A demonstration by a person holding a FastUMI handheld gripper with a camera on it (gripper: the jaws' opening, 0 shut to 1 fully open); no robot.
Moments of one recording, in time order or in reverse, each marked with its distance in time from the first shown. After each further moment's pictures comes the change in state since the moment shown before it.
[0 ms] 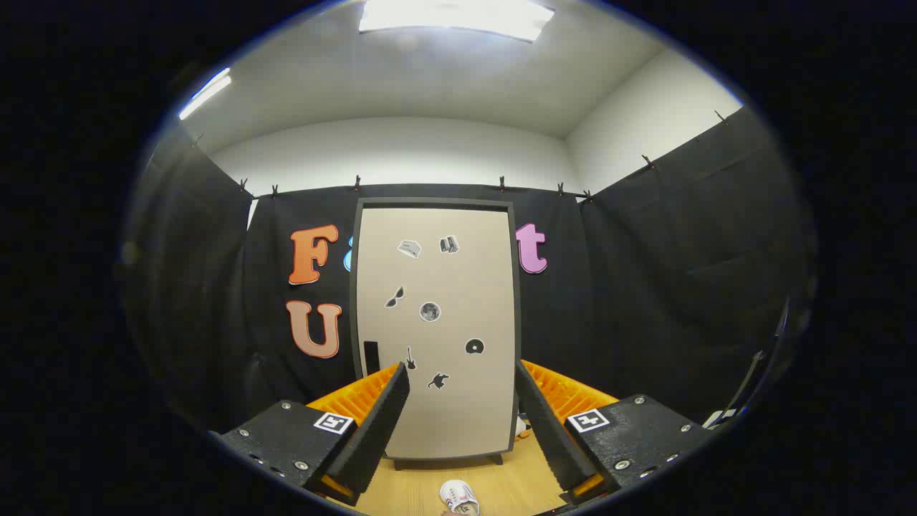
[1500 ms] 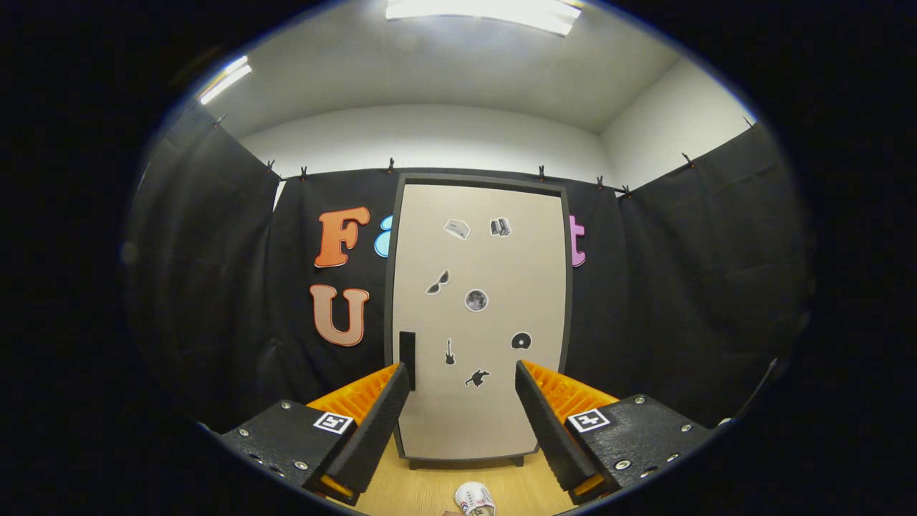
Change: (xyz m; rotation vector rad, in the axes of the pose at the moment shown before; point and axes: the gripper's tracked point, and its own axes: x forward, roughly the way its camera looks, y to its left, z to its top) arm 0.048 0.069 -0.027 -0.066 0.035 0.087
